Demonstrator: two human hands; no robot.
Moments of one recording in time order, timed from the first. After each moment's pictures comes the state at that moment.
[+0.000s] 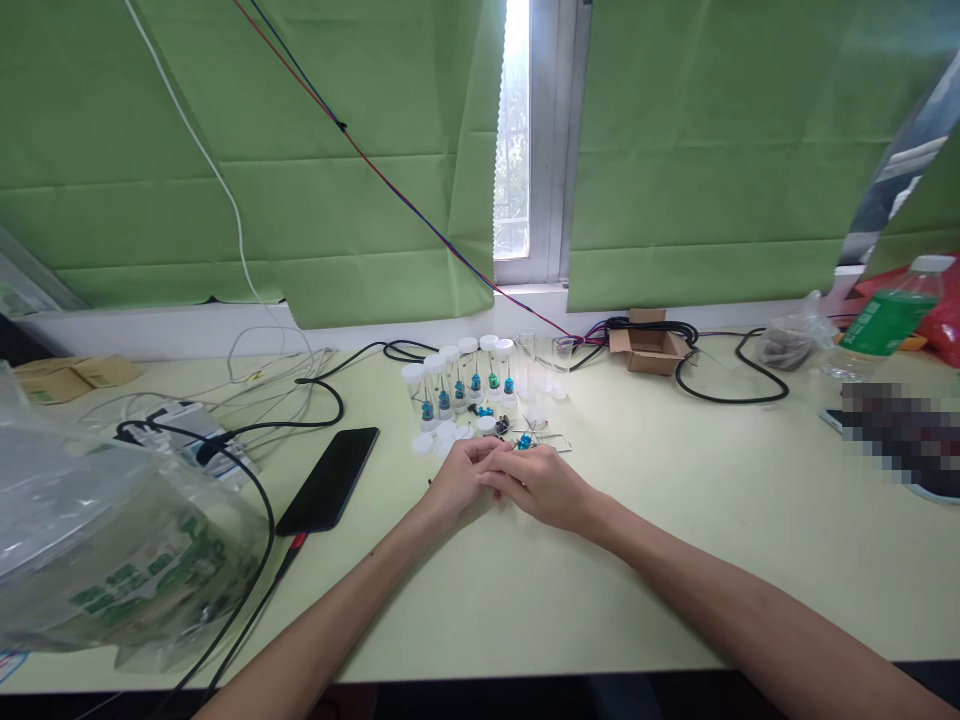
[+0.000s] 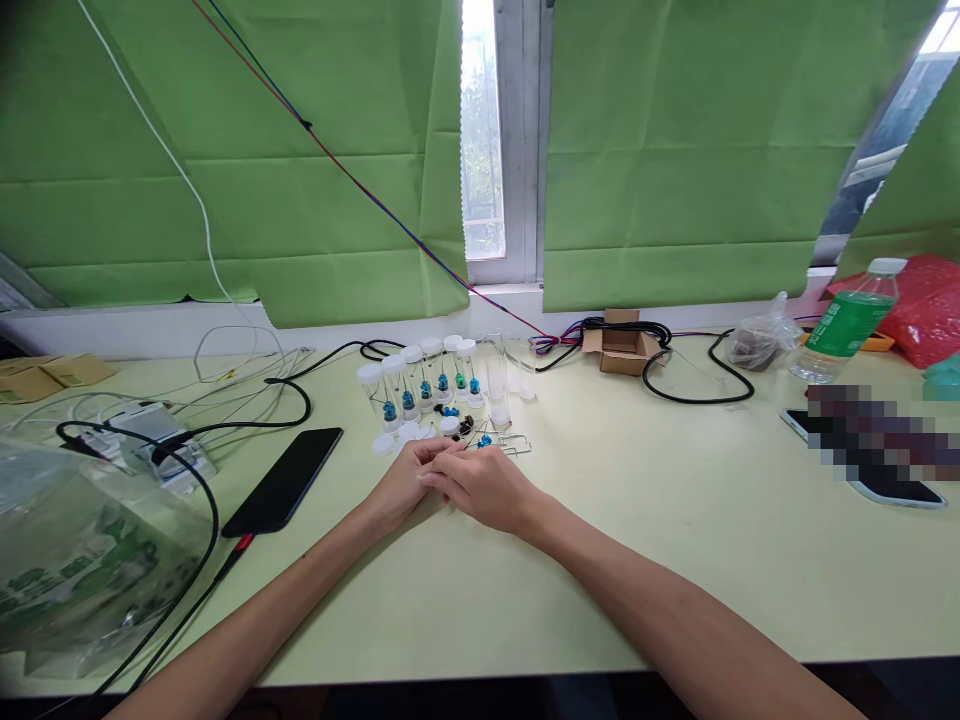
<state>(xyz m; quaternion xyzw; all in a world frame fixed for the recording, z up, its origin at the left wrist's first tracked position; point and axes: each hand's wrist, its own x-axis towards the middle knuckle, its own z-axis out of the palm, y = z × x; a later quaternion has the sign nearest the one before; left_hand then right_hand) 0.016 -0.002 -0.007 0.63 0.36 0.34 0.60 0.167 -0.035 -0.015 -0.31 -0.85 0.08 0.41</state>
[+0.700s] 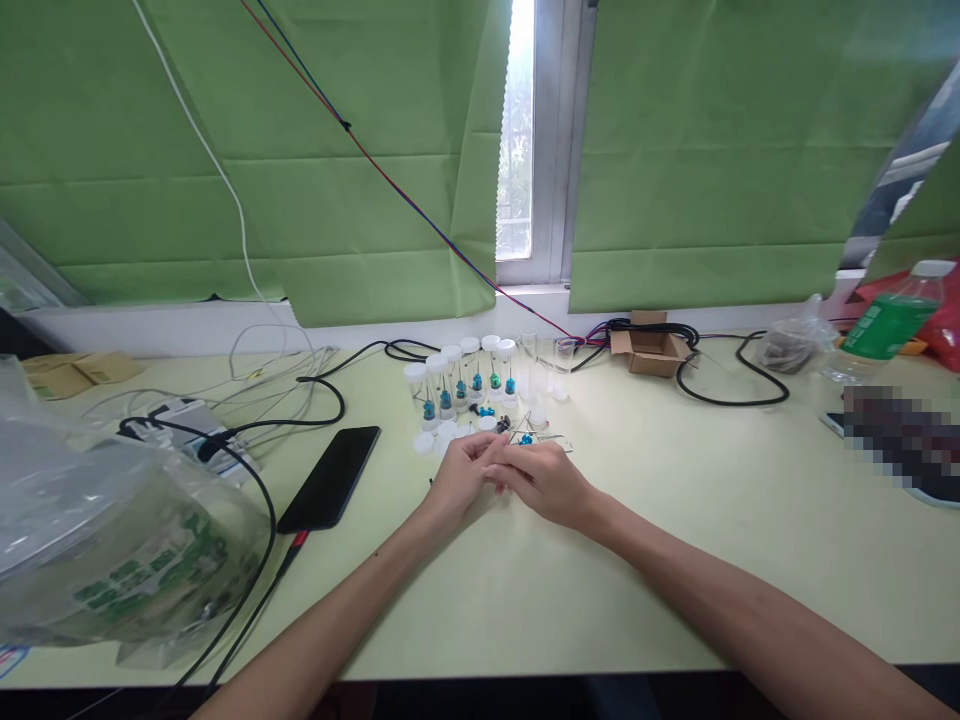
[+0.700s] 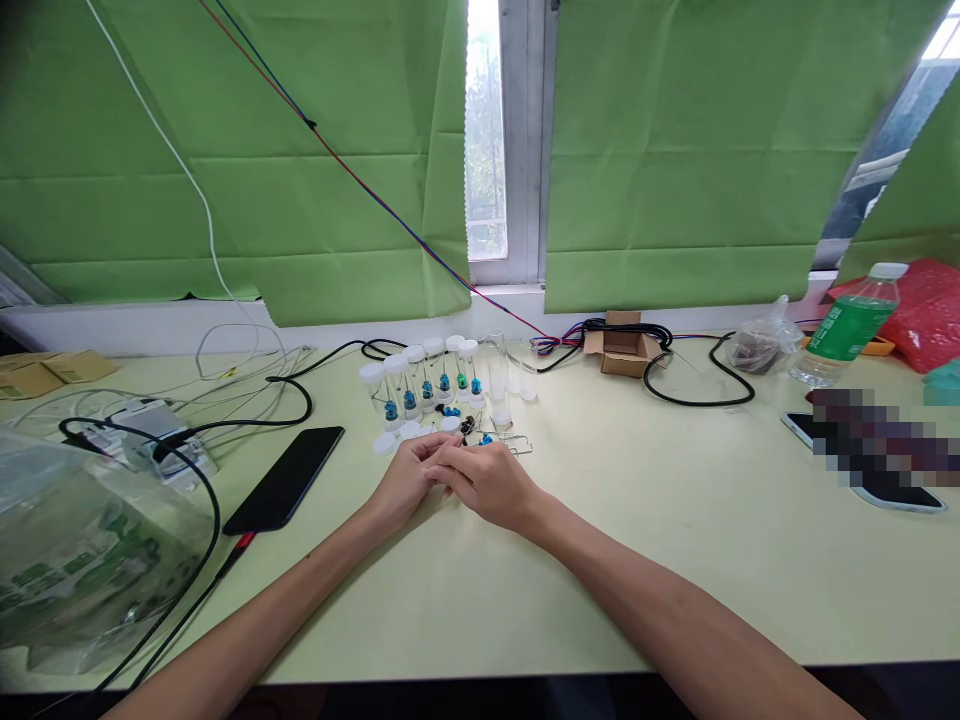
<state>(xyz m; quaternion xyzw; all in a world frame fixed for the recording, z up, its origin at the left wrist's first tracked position) 0.016 0.000 -0.015 0.64 0.33 0.39 0.57 0.168 -0.031 -0.018 -0.30 -0.82 0.09 0.48</state>
